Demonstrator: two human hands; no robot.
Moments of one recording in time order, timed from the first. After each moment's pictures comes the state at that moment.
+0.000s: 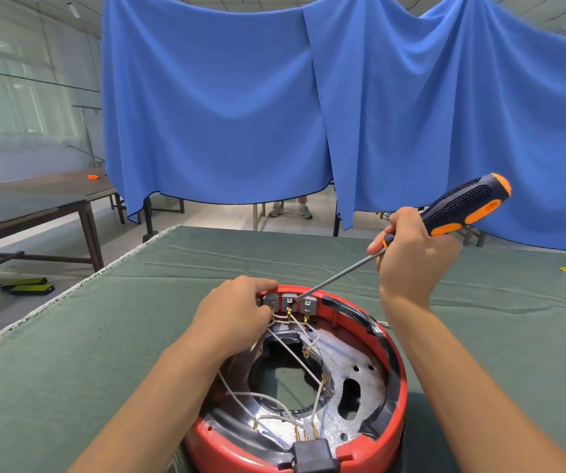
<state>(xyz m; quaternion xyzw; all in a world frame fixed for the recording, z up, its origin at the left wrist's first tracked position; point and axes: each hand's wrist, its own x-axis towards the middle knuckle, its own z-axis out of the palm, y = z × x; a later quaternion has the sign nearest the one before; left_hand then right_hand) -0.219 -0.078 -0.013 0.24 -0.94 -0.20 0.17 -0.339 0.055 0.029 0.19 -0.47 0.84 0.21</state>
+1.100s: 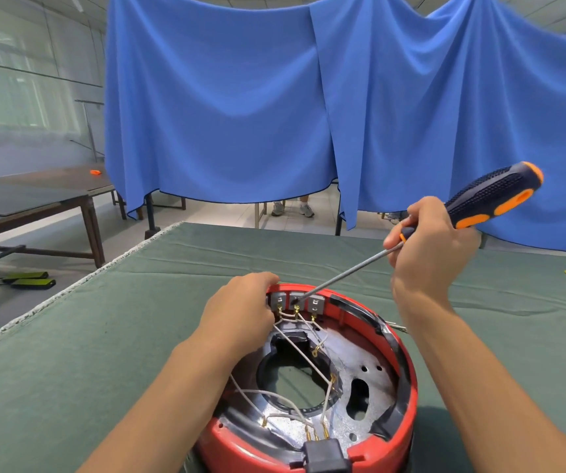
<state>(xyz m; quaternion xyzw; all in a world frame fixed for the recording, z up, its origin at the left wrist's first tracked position) -0.216 -0.075 -0.015 0.24 -0.93 -0.18 0.20 -0.329 0.059 0.042 0.17 -0.45 0.86 0.18</state>
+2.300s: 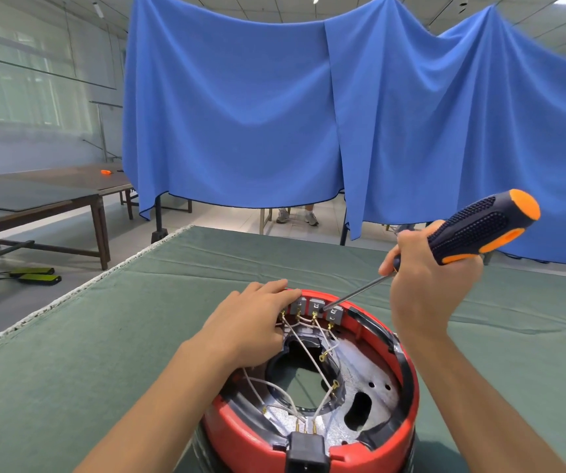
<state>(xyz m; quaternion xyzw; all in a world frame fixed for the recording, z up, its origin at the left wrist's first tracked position) -0.210 -0.087 -0.020 0.13 -0.98 -0.09 0.11 -0.300 0.060 0.033 0.30 -0.45 0.81 0.23</state>
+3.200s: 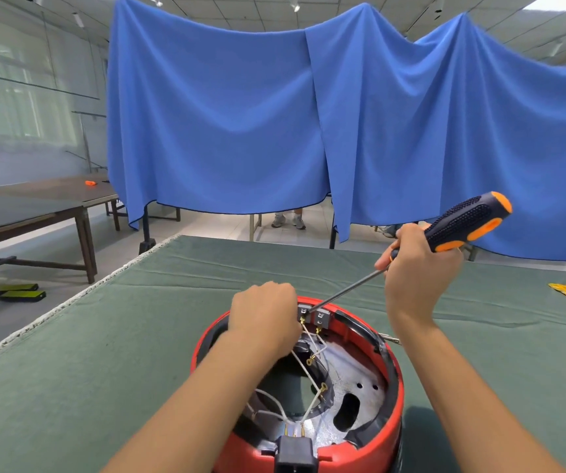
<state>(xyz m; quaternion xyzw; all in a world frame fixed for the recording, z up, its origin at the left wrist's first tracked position) -0.232 -0.052 0.001 0.22 -0.97 -0.01 0.13 -0.330 0.060 0.034 0.21 -0.48 0.81 0.26</state>
